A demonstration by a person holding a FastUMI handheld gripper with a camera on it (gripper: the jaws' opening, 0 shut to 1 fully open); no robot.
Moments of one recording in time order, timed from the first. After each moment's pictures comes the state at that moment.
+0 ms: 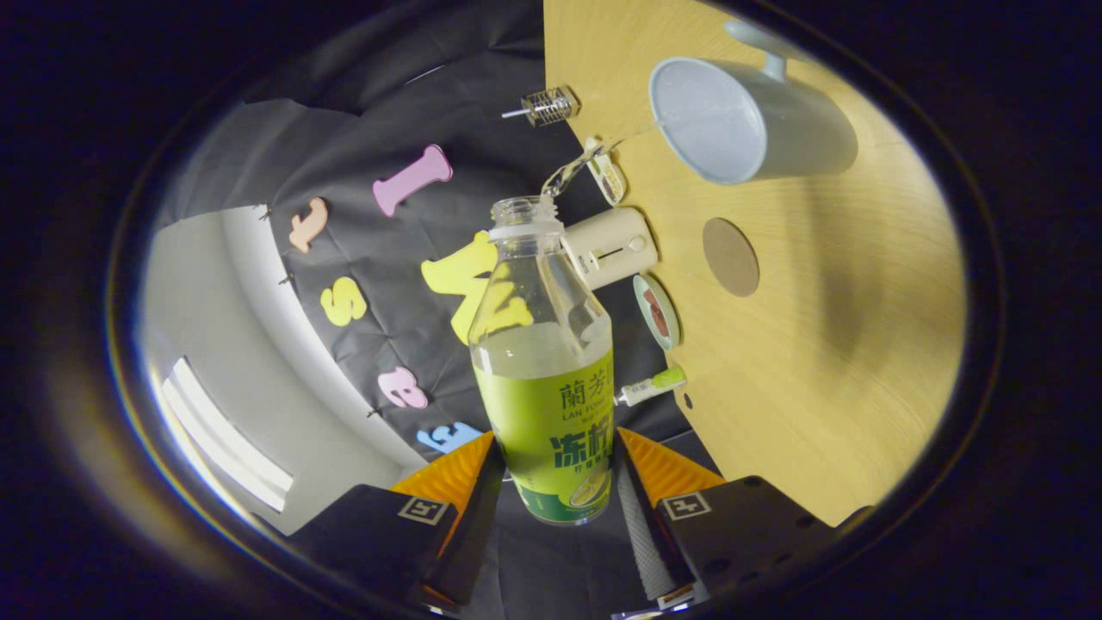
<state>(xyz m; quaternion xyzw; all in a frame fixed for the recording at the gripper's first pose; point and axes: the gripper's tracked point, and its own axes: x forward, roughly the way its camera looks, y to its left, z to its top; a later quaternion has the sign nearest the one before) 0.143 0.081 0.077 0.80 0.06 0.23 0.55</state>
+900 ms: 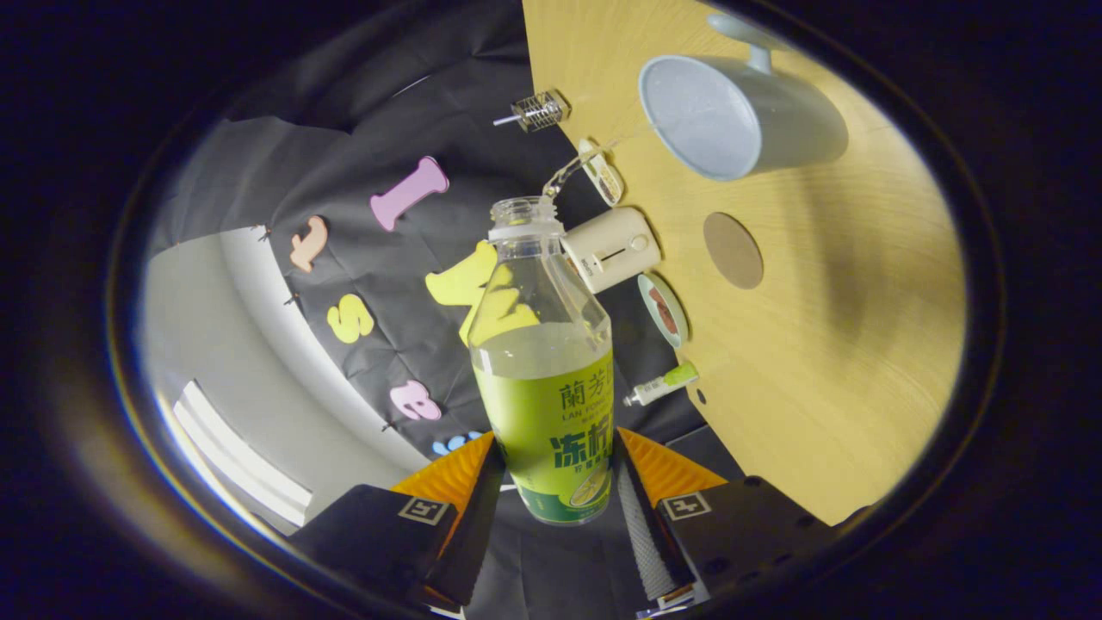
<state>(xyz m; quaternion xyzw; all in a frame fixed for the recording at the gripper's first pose) 0.140 0.073 0.086 0.82 0.05 0.23 0.52</state>
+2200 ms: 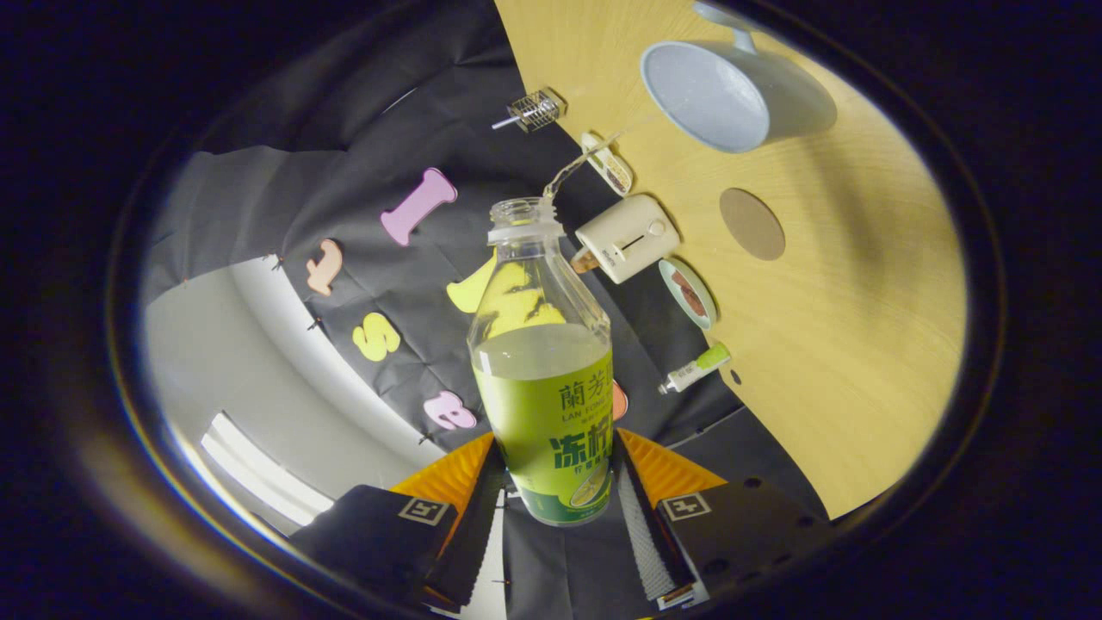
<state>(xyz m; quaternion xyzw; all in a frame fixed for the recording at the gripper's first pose) 0.132 0.063 0.118 0.85 0.02 0.25 0.46</state>
